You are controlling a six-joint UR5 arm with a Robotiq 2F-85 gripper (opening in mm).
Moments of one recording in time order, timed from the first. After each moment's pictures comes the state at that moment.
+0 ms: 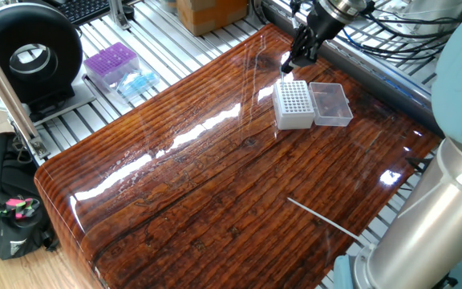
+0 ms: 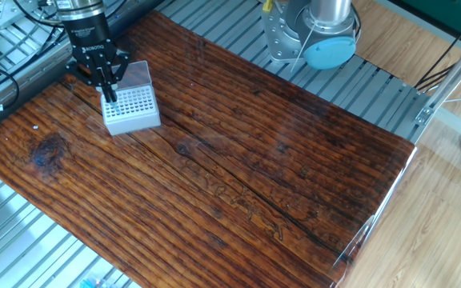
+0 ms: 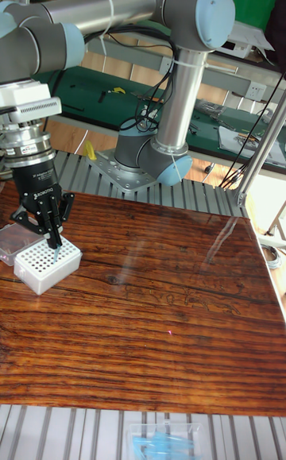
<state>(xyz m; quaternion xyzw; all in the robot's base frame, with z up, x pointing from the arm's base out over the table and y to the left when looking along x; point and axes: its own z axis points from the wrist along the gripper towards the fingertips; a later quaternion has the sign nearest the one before) 0.548 -0.147 0.114 -0.38 0.89 0.14 0.20</state>
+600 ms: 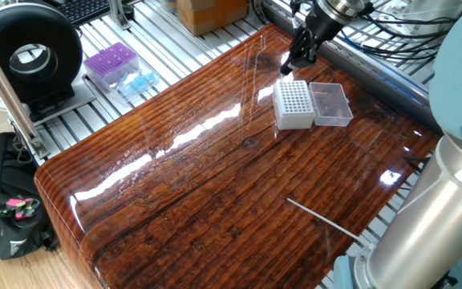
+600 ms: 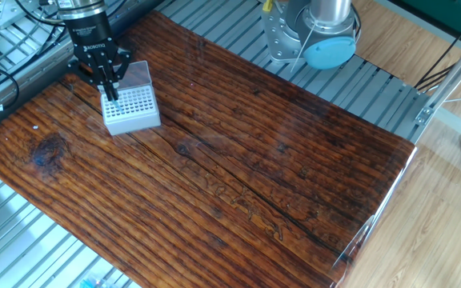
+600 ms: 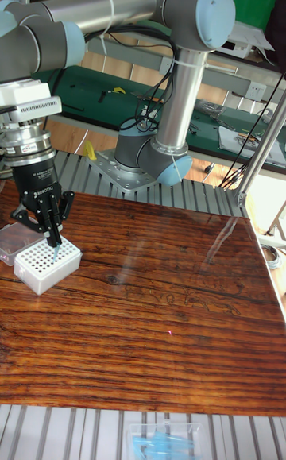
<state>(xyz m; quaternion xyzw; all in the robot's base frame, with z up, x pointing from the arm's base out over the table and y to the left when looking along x) 0.544 -0.148 0.116 -0.38 0.89 0.14 0.19</state>
